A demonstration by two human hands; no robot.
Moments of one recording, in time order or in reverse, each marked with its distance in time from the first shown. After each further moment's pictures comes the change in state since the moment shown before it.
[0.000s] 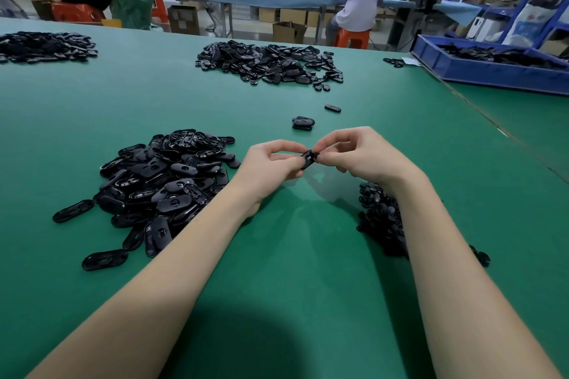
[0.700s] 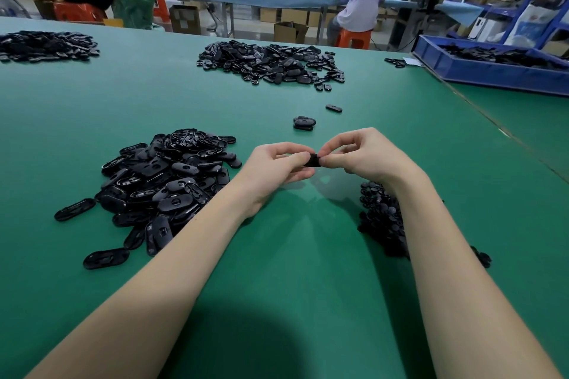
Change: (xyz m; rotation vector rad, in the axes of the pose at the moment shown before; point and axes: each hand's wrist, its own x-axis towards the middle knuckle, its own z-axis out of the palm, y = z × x) left_hand 0.002 -0.002 0.002 -0.145 -0.085 -0.033; right_hand 0.003 0.003 -0.001 -0.046 0.053 0.085
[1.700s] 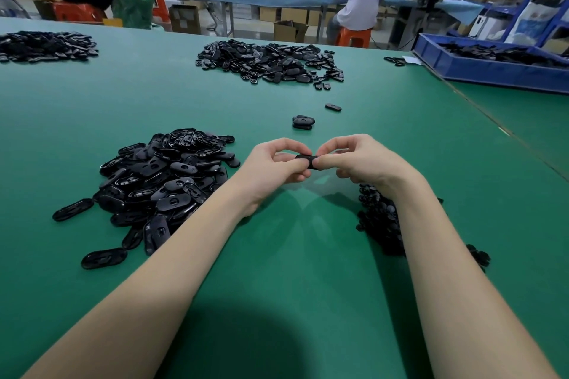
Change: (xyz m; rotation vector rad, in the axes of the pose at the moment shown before) left_hand -0.006 0.003 -0.003 0.172 -0.021 0.070; right_hand -0.002 0.002 0.004 0.080 -0.090 0.062
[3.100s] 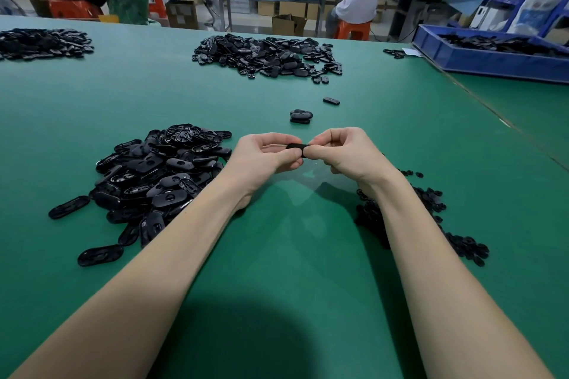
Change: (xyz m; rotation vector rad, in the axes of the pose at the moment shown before) left_hand 0.002 0.000 -0.005 -0.127 0.090 -0.002; right_hand 0.008 0.007 0.022 0.166 0.153 -0.112
